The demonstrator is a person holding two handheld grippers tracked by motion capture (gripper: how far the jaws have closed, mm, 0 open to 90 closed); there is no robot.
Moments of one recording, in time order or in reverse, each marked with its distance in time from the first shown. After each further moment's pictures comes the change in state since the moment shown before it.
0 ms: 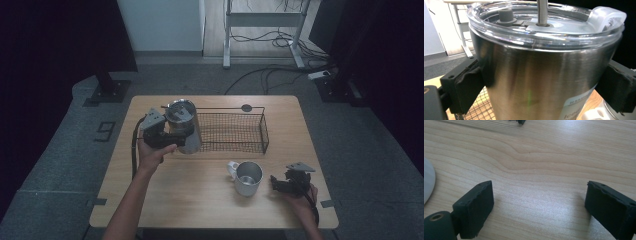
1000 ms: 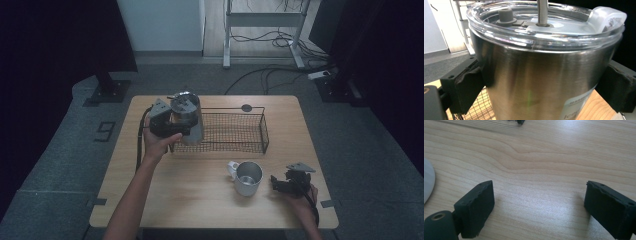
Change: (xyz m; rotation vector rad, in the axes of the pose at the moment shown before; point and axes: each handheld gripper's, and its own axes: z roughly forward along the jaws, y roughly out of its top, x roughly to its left) left arm 0.012 0.013 0.031 0.030 0.022 0.004; right arm 0.000 -0.001 -0.001 -0.004 -0.006 0.003
